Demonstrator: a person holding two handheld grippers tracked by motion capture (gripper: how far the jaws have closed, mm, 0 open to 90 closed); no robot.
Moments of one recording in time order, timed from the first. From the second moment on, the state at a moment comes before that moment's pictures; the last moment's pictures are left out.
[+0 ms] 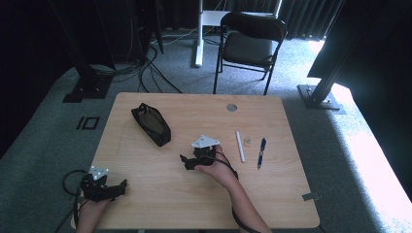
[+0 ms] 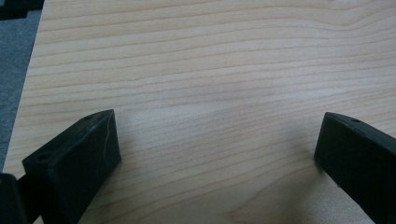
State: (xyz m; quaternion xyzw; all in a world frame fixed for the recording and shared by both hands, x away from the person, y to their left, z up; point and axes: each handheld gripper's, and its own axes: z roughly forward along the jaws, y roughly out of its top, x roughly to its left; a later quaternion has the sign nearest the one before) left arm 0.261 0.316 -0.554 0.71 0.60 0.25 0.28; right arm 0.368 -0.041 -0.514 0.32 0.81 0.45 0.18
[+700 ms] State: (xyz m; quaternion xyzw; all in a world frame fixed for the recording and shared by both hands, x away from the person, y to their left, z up) left arm 0.261 0.316 -0.554 0.71 0.60 0.25 0.28; right arm 0.391 0.012 -0.511 0.29 0.82 0.46 0.17
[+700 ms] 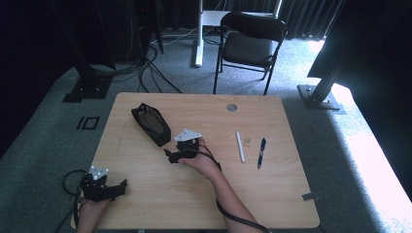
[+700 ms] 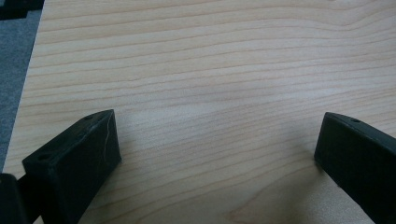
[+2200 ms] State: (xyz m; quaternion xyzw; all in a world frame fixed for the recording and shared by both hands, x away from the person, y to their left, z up) left arm 0.261 0.316 -0.554 0.71 0.60 0.25 0.28; right arm 0.423 0.043 -0.506 0.32 0.82 0.44 0.16
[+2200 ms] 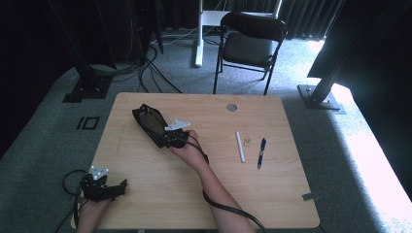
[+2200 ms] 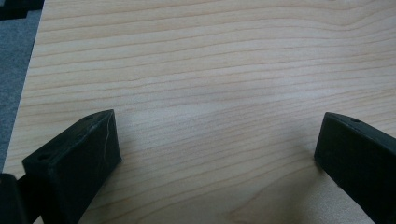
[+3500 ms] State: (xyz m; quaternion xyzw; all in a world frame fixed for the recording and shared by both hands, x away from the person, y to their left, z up) left arm 0.261 0.316 -0.554 0.71 0.60 0.25 0.28; right arm 0.389 -0.016 -0.510 0.31 0.83 0.44 0.12
